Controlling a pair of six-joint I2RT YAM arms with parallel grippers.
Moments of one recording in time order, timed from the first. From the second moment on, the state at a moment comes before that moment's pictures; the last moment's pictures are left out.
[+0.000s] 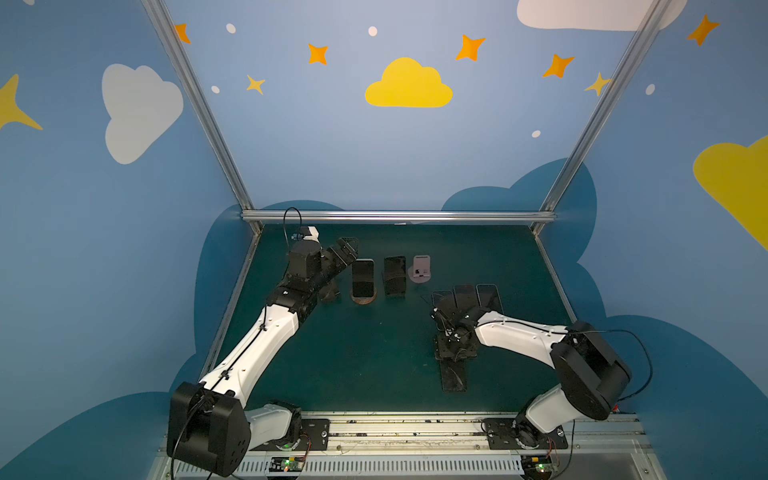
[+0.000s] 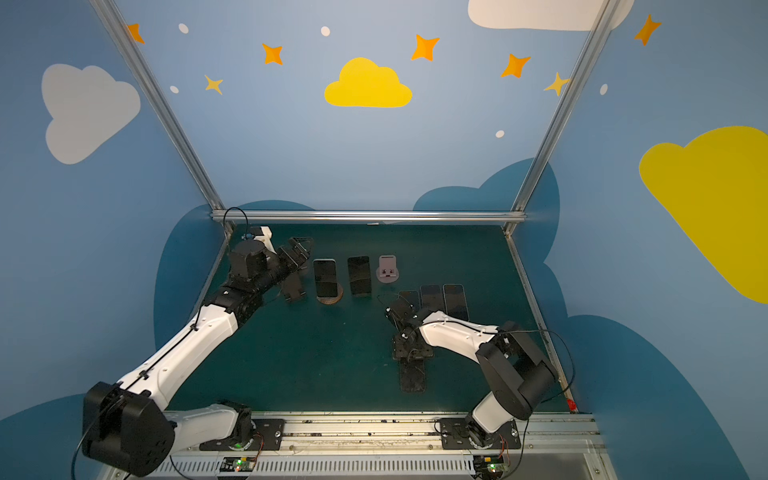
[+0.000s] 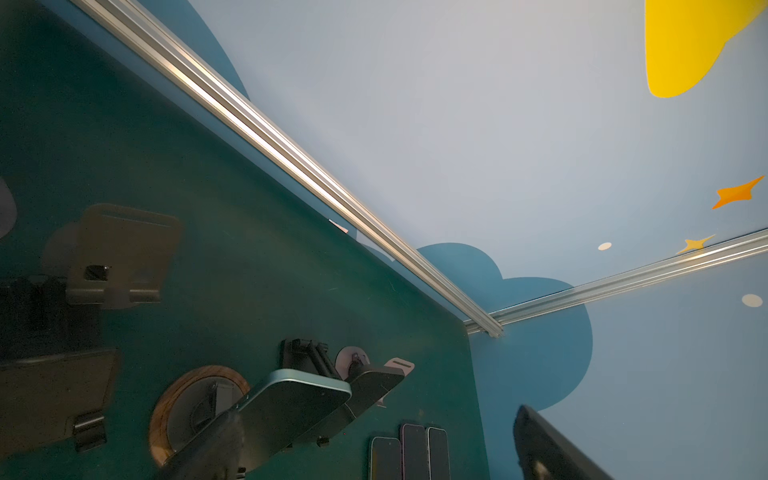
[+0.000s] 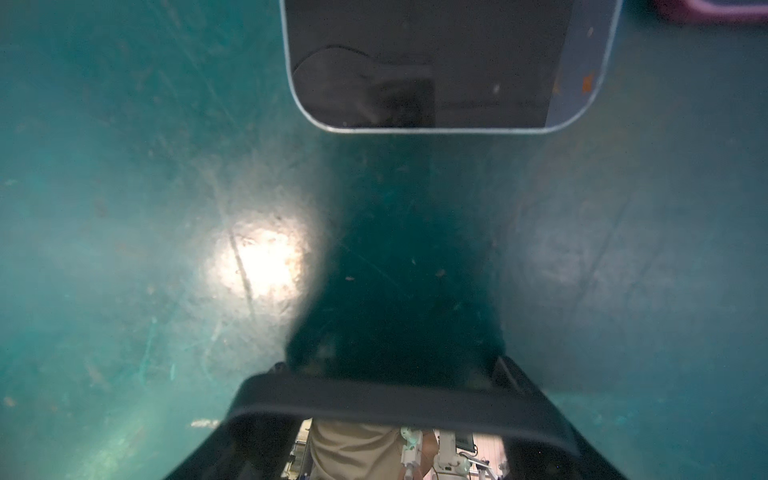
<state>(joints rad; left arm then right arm) -0.26 1.25 0.97 -0.04 0.10 -0.89 0.78 1.57 0.83 -0.71 0.06 0.69</state>
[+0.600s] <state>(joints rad) -0.27 1.25 0.97 -0.04 0.10 -0.89 0.81 1.58 0.82 -0.70 0.09 0.73</state>
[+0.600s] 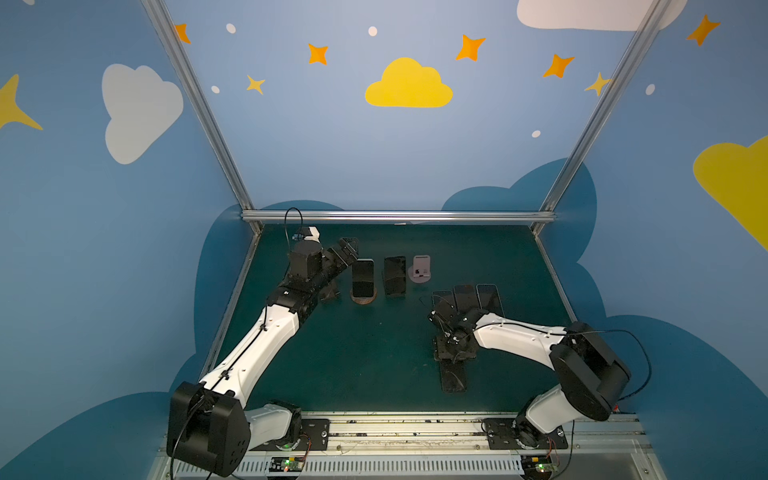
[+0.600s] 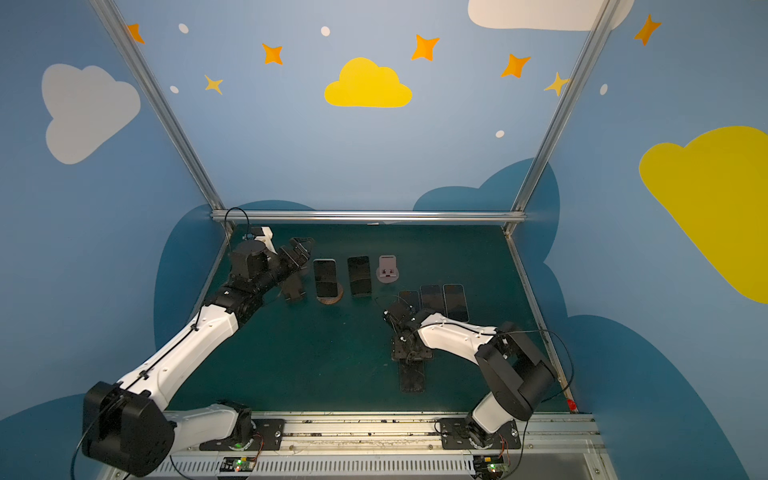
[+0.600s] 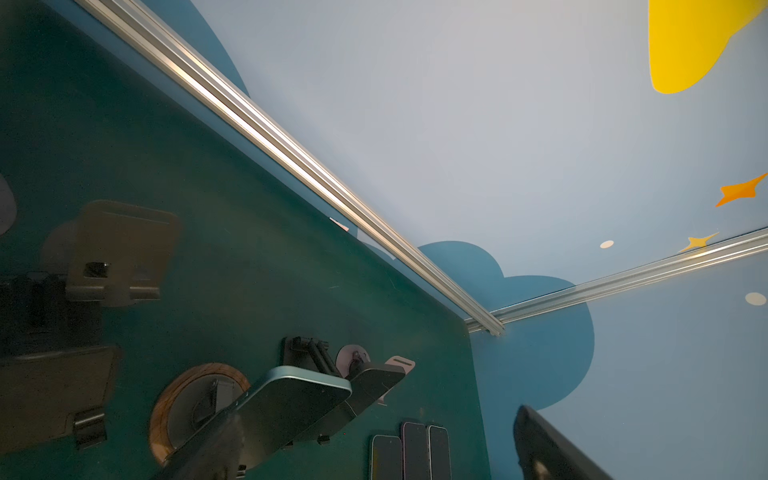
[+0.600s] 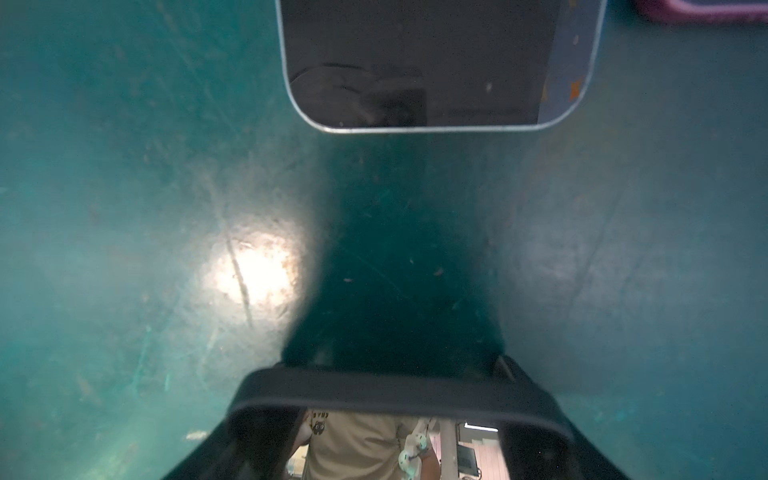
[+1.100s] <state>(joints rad) -0.28 1.25 0.97 -0.04 0.10 -0.89 0.81 1.60 0.86 -0.73 0.07 0.70</state>
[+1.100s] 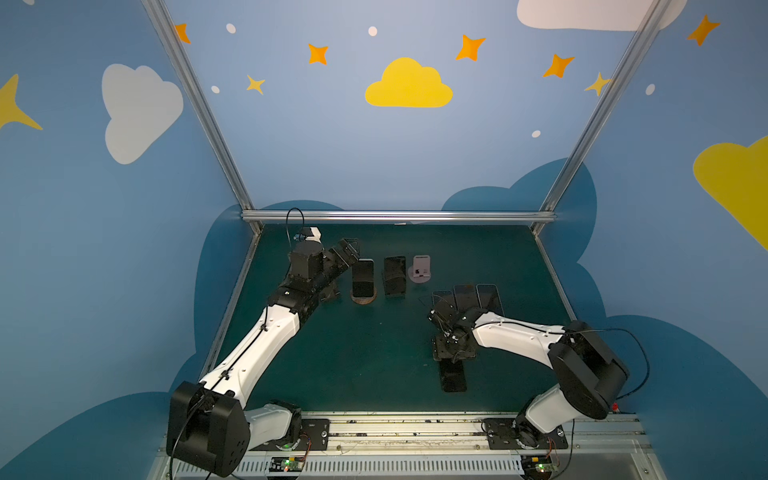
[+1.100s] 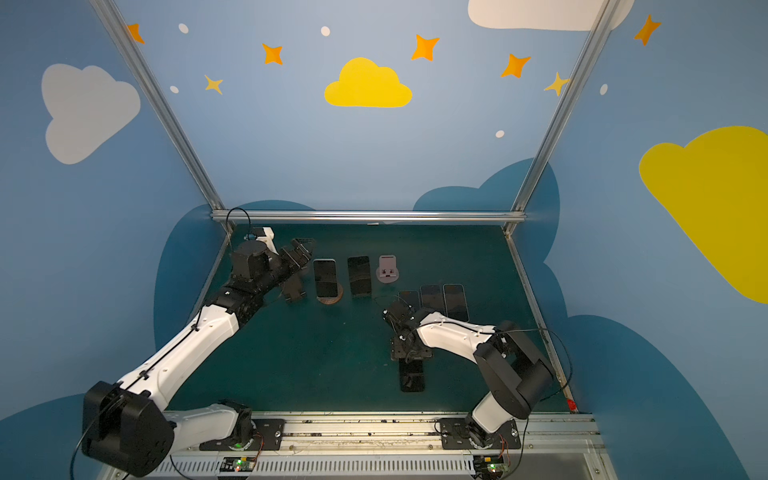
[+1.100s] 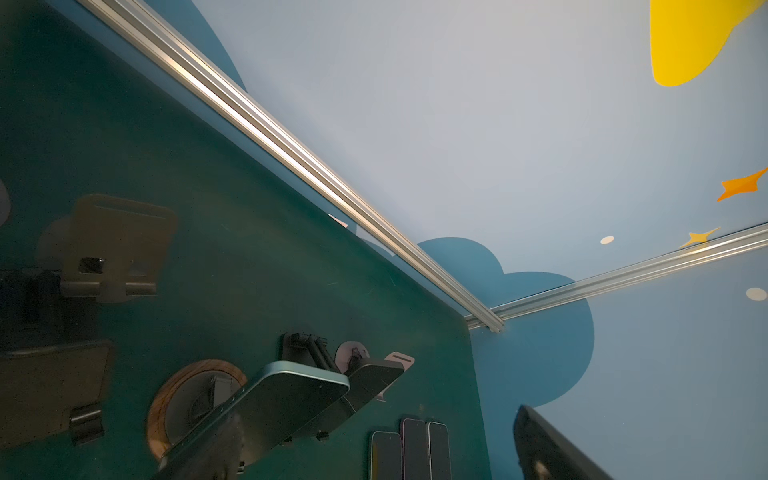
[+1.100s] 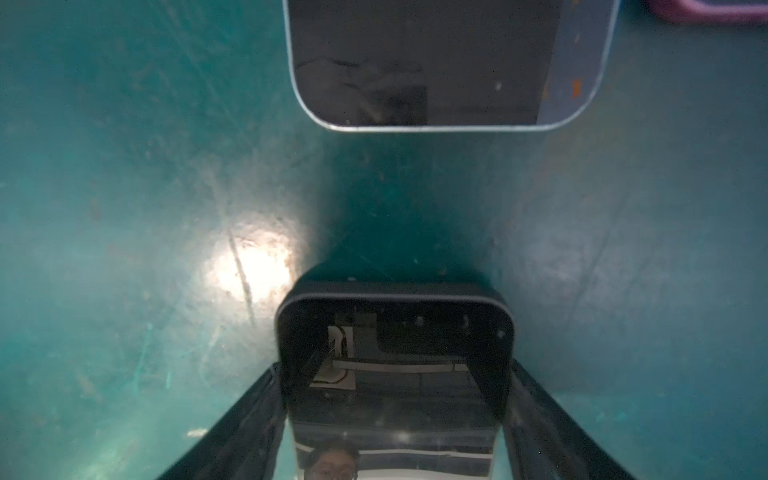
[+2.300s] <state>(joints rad) -0.27 1.16 0.97 -0.10 -0.03 -0.87 0.85 1.32 1.18 -0.71 0.19 0.55</state>
